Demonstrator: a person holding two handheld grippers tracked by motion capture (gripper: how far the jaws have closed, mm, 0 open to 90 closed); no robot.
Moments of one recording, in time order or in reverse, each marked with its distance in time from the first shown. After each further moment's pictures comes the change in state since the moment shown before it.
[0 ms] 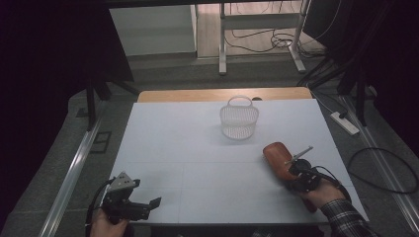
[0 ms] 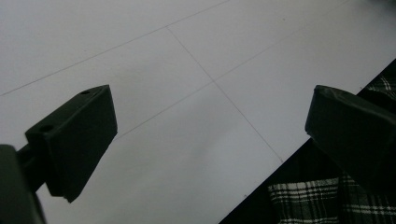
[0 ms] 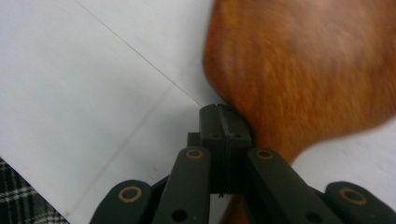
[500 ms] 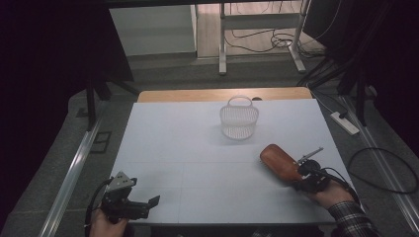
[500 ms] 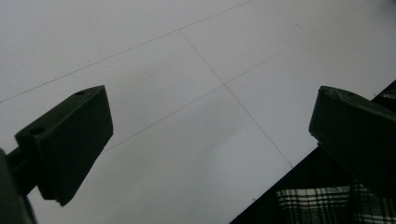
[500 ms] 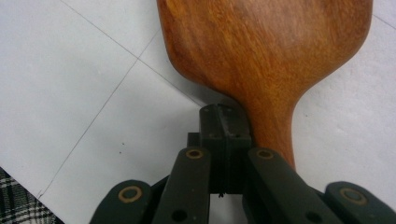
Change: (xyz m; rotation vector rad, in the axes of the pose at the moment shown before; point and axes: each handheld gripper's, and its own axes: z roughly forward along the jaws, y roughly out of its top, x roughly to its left) left arm 0.001 0.000 -0.001 -0.005 0.044 -0.016; right arm -0.014 -0.015 -0.006 -0.011 -0.022 0.045
